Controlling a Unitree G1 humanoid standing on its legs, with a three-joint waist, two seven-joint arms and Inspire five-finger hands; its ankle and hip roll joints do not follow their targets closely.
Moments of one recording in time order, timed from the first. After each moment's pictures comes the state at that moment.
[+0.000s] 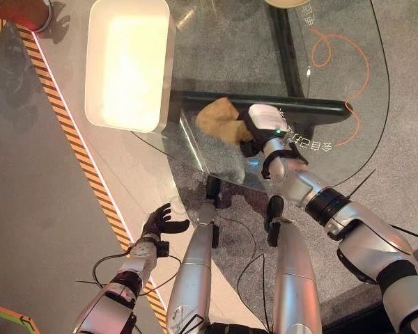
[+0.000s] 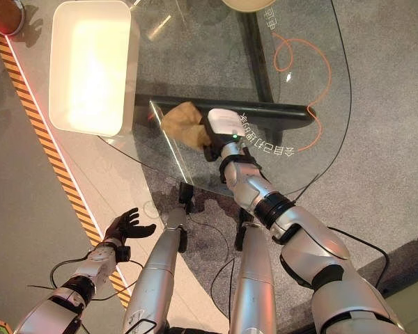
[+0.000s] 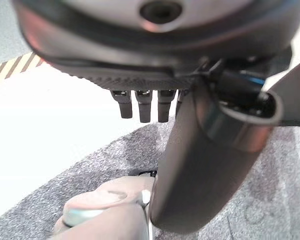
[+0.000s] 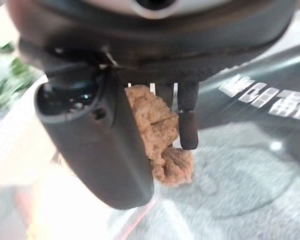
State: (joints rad) left arm -0.43 0.31 -0.38 1.04 -0.50 -0.10 0.14; right arm -1.05 -0.43 0.92 0.65 -0.26 0.22 -0.23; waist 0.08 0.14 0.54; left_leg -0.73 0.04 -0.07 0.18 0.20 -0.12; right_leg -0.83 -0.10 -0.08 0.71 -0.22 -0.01
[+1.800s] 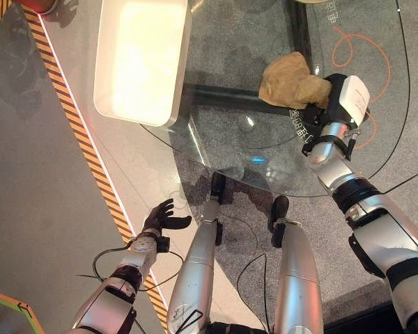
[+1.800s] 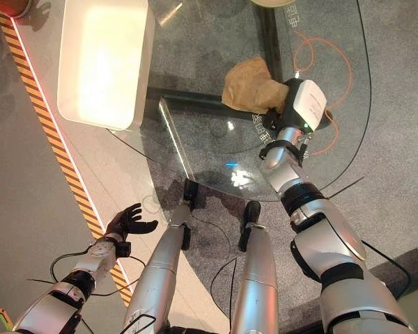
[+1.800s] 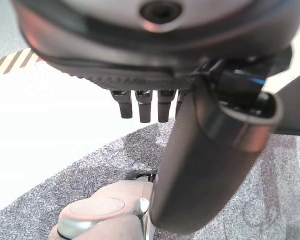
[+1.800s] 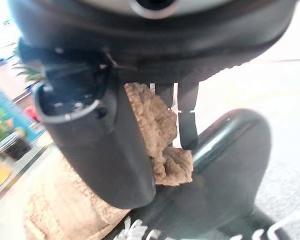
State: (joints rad) left arm -0.47 0.32 -0.38 1.05 -0.52 -0.10 0.10; right arm -1.09 -0.52 0.56 1.00 0.07 0.14 -0.76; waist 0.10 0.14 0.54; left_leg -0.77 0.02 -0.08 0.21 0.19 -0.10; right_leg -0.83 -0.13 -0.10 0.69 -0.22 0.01
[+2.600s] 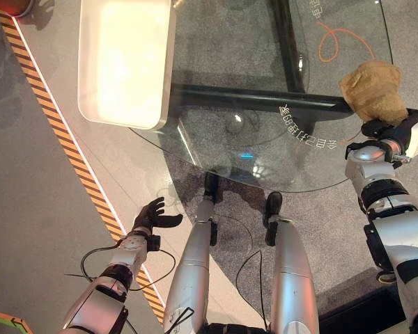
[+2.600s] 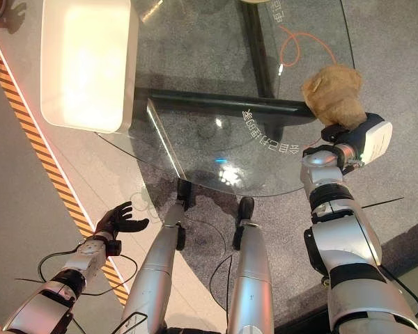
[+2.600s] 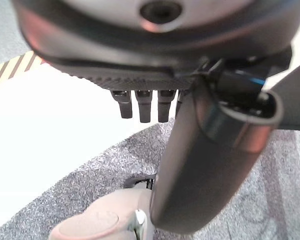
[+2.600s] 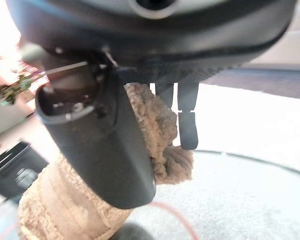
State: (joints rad) left arm -0.47 0.39 -0.37 1.05 -0.52 -0.09 0.07; right arm -1.09 -0.60 0.27 1.23 0.47 0.05 -0.84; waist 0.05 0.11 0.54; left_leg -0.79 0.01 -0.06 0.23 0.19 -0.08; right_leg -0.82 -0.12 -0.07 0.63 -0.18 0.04
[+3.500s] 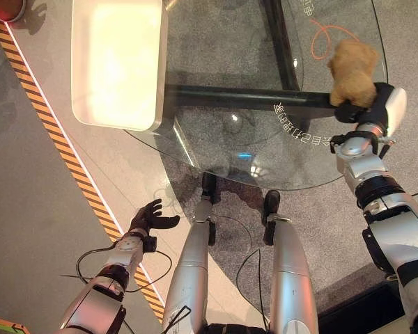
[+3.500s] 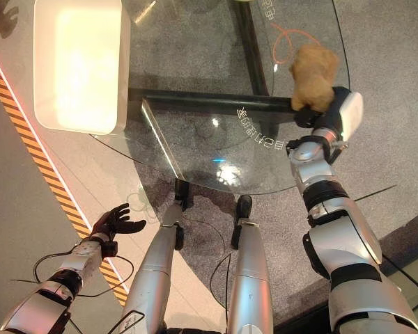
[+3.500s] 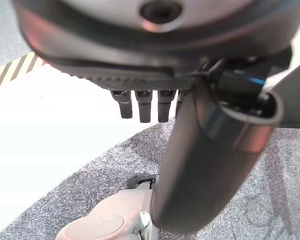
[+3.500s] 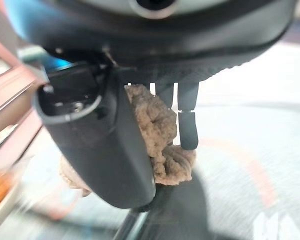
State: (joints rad) left arm -0.47 0.40 -0.37 1.08 -0.54 -0.10 0.05; right arm -1.10 -0.60 0.51 1.00 0.30 0.05 -0.66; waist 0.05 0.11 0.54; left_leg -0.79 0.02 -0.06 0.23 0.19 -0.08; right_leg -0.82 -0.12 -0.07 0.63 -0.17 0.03
